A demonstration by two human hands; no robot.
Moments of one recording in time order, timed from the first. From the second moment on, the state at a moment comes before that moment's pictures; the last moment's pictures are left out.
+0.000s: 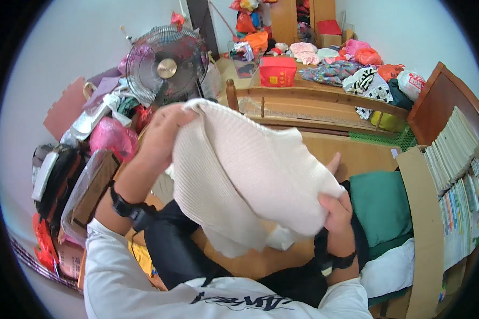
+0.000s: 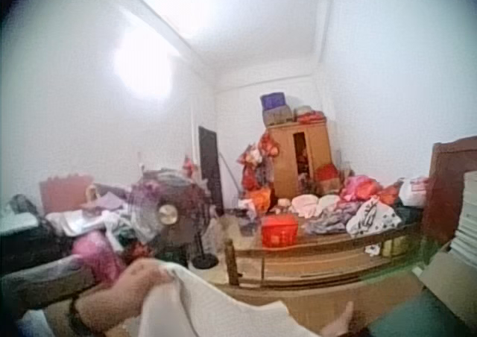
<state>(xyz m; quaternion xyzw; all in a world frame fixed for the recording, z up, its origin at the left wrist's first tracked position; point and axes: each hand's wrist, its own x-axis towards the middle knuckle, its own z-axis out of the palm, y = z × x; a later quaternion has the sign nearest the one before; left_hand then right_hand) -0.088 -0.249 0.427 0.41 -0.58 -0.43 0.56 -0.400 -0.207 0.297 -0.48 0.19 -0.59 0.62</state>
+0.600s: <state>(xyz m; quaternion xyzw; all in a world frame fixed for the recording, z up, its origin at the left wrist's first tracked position) -0.210 -0.215 0.335 0.24 -0.89 -0.21 0.34 -0.376 -0.203 0.279 -0.70 0.29 -0.57 0.32</state>
